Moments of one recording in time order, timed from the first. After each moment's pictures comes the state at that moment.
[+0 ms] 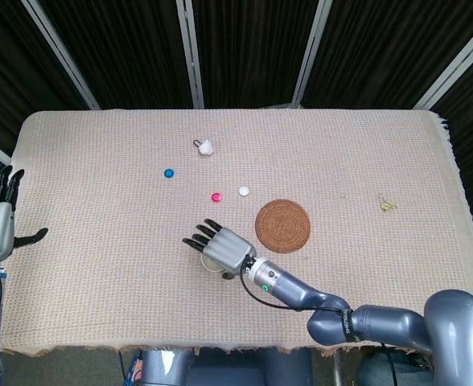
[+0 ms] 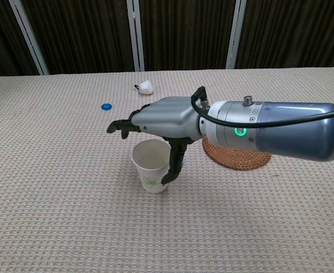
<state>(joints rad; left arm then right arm) -0.33 -1.13 -0.19 -1.76 1.10 1.41 0.34 0.98 -1.66 0.24 -1.47 -1.28 0.65 -0.46</state>
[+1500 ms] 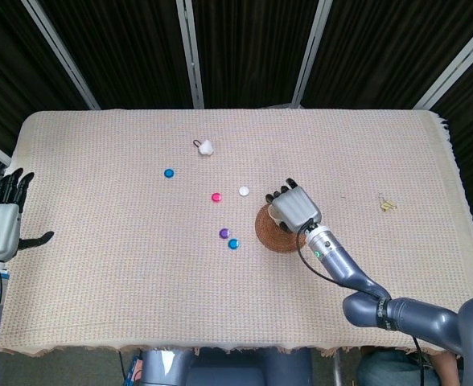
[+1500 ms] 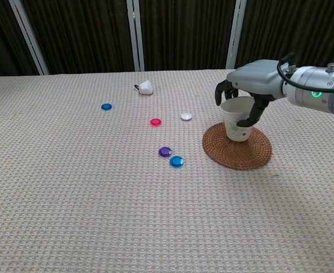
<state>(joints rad) -0.33 -1.11 -0.19 -1.77 1.13 1.36 0.32 0.89 -1.50 0.17 -1.36 -1.09 0.83 -0.50</state>
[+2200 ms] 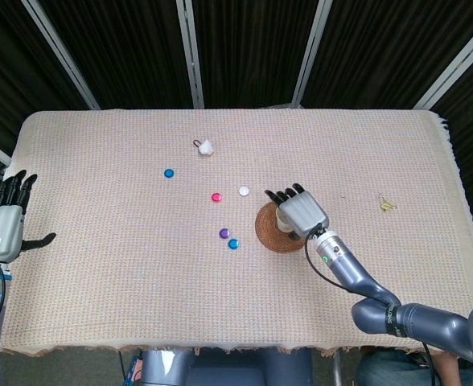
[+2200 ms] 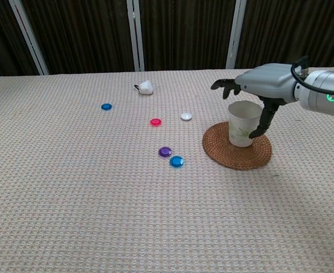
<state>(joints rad) -0.33 -1.11 -0.18 -1.77 1.13 1.36 0.33 0.85 -1.47 0.15 -1.40 -1.12 0.86 -0.45</state>
